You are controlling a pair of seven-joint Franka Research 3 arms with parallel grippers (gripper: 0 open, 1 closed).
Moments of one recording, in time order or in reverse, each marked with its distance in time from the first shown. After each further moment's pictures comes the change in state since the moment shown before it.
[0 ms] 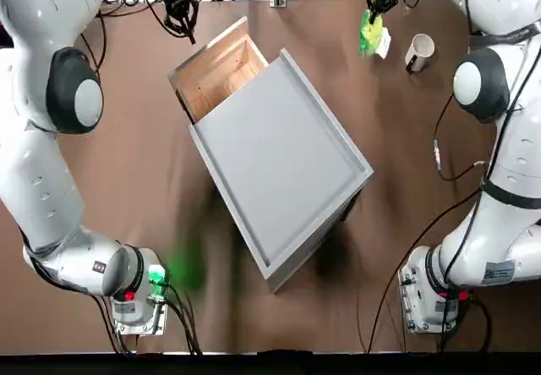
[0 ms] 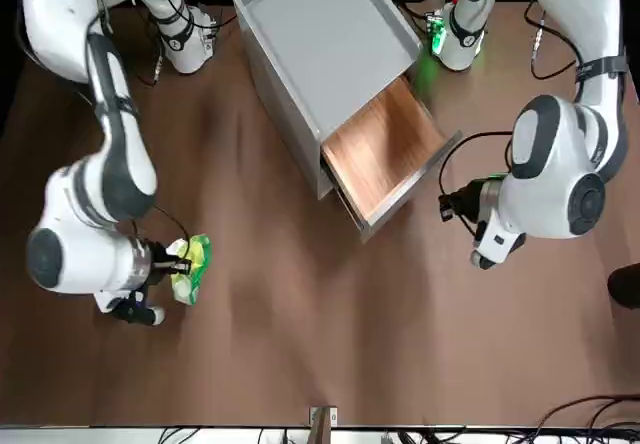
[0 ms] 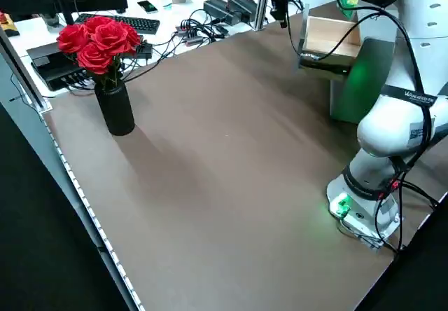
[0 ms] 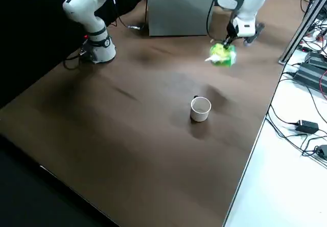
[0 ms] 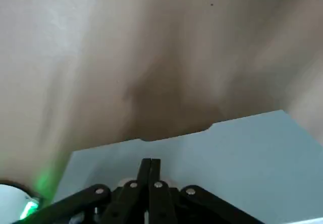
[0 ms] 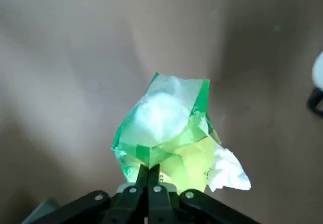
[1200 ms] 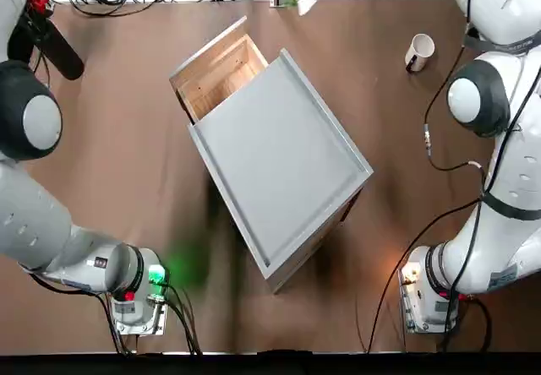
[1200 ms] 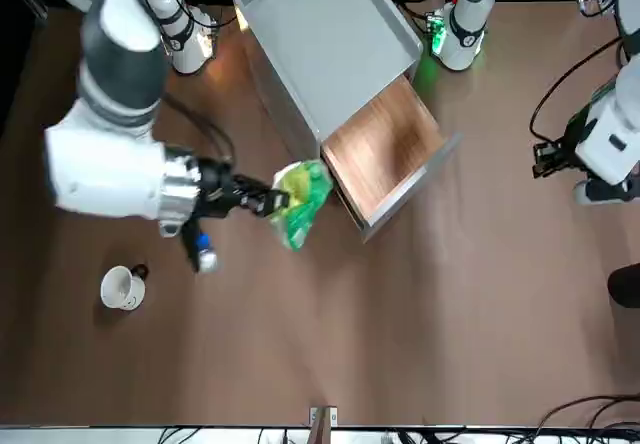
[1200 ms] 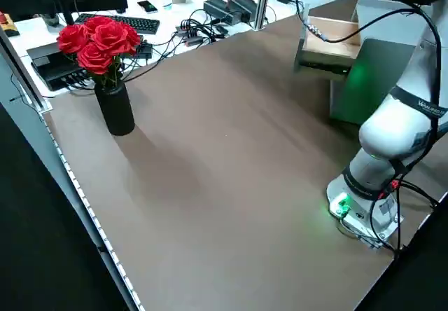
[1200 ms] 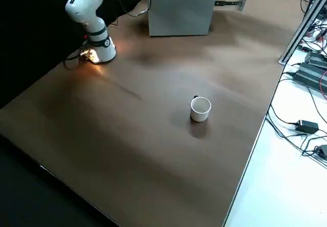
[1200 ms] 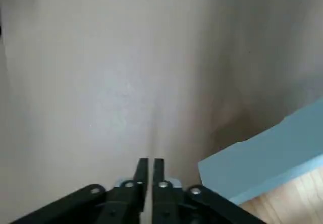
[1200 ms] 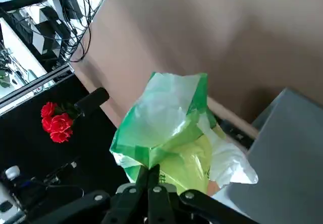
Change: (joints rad) left arm 0.090 -0.263 0.015 0.008 0.344 -0.063 0.380; right arm 0.156 -0.114 0.002 0.134 0.716 0.046 0.456
